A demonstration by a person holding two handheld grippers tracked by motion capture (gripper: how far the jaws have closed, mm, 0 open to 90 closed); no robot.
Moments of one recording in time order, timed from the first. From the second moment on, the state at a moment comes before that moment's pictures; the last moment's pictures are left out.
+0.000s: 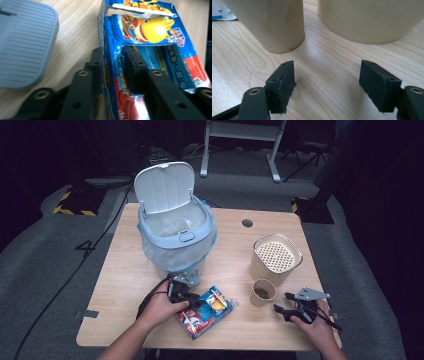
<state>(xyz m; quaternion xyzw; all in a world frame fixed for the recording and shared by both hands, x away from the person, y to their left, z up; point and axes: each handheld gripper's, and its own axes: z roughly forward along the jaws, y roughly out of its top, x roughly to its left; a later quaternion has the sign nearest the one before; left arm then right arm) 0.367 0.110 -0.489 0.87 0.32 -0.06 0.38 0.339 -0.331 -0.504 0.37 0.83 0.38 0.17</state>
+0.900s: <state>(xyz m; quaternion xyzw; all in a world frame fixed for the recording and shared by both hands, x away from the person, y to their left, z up) 0.355 0.124 -0.461 0.83 0.30 -0.04 0.47 0.339 -0.331 -0.504 0.37 0.83 0.38 0.17</state>
